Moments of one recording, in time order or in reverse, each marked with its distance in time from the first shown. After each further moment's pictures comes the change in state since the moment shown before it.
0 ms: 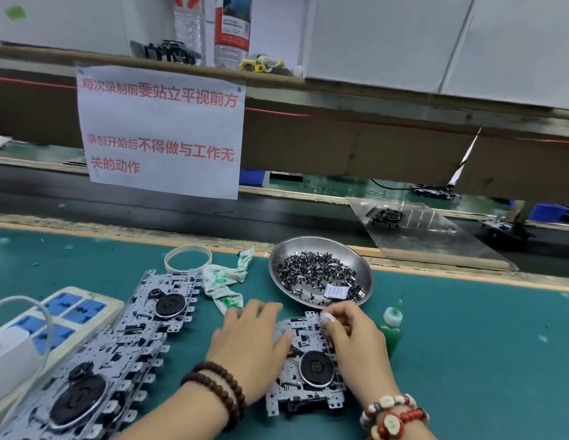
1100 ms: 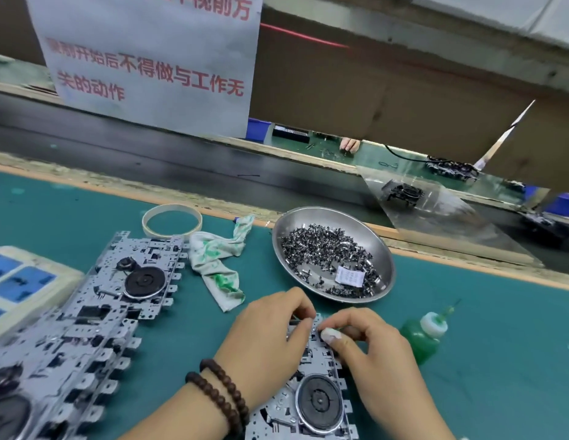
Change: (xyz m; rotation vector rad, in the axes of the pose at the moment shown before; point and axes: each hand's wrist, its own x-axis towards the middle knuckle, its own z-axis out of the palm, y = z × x) left_hand 0.029 -0.010 0.030 -0.493 0.122 0.223; right_hand -0.001 -0.005 -0.002 -0.132 -0.193 -0.027
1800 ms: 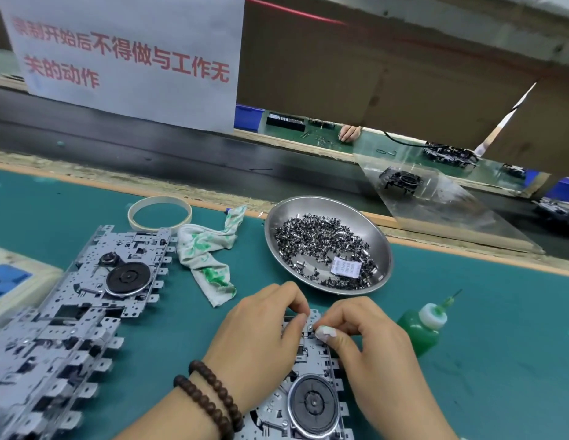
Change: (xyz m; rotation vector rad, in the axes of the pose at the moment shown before) left_hand -0.001 -0.001 0.004 0.050 0.034 0.004; right_hand -0.003 -0.005 -0.002 -0.114 -0.010 -0.063
